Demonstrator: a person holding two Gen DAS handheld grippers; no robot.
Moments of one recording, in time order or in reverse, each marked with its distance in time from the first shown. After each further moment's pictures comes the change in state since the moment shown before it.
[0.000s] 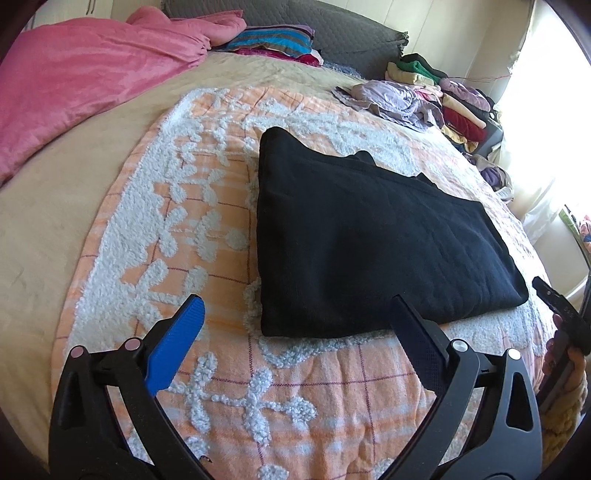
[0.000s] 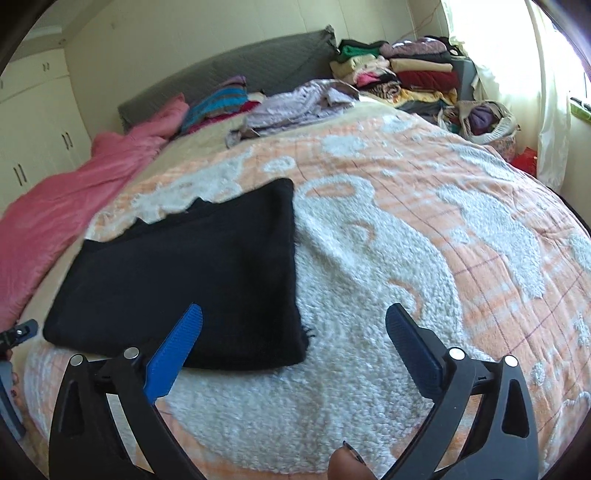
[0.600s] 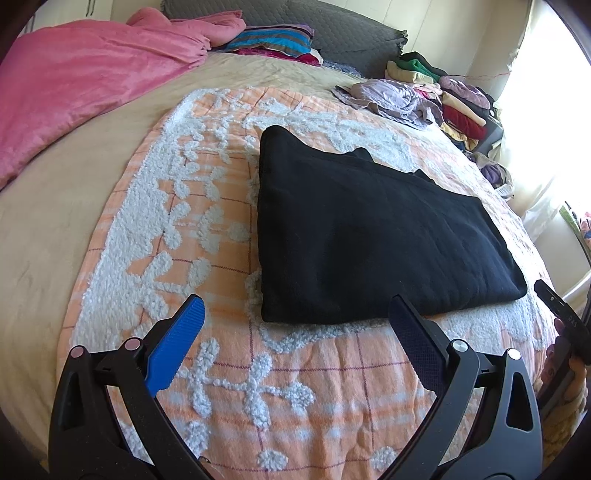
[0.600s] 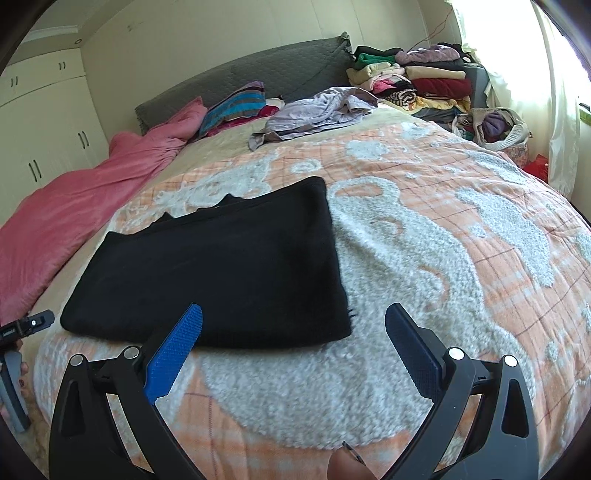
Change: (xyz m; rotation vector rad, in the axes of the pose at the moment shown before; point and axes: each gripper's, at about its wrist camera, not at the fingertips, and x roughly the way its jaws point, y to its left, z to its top) left arm -0.006 -0.003 -0.006 0.007 0.001 0.002; right arm -0.013 0.028 -0.015 -0.030 -0.017 0.045
